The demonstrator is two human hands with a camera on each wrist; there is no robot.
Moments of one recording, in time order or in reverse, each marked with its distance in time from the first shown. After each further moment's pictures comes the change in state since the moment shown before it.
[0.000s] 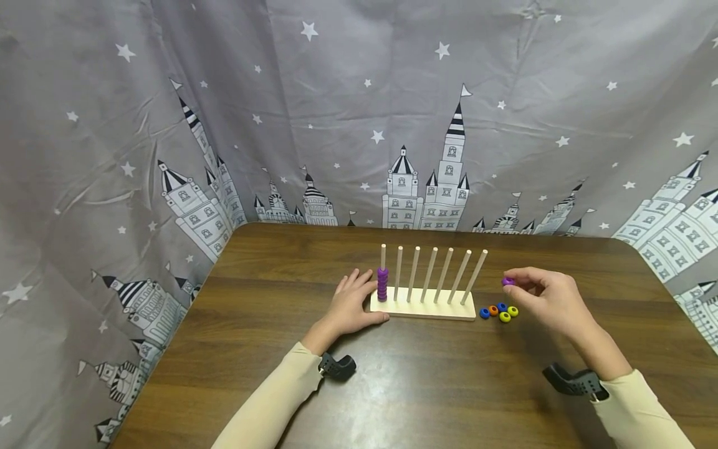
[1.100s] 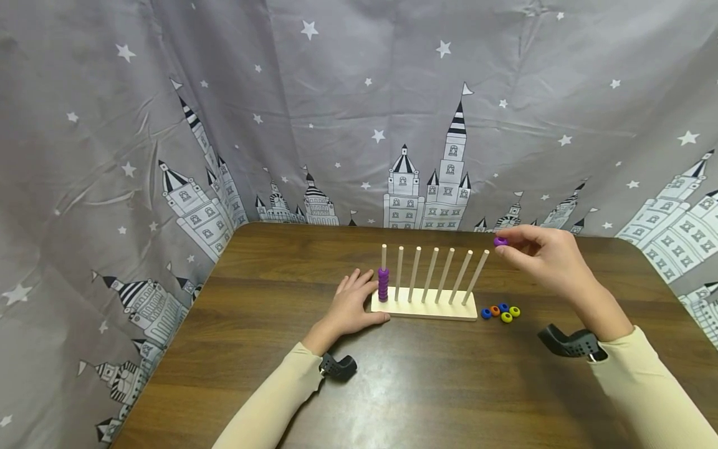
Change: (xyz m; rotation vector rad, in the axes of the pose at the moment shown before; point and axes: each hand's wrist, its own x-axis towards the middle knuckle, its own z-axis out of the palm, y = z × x) left_hand -0.001 0.001 -0.001 -0.012 0.004 0.000; right_hand 0.055 -0.042 -0.026 -0.001 0.059 -0.149
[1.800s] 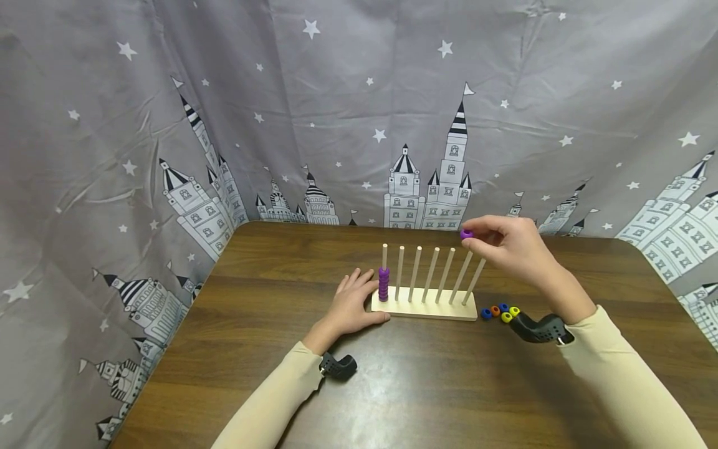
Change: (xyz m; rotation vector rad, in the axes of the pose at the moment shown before) left_hand 0.000 0.001 -0.001 0.008 -0.012 -0.008; right_hand 0.031 -0.026 0.024 0.045 -0.107 -0.065
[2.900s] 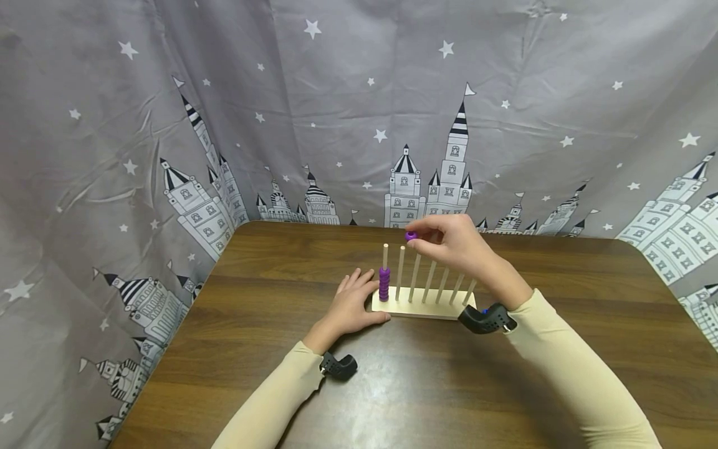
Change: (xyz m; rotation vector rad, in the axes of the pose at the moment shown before) left_hand 0.002 -0.002 0.002 0.007 0.006 -0.001; right_hand 0.039 -0.038 0.051 0.109 -0.144 -0.065
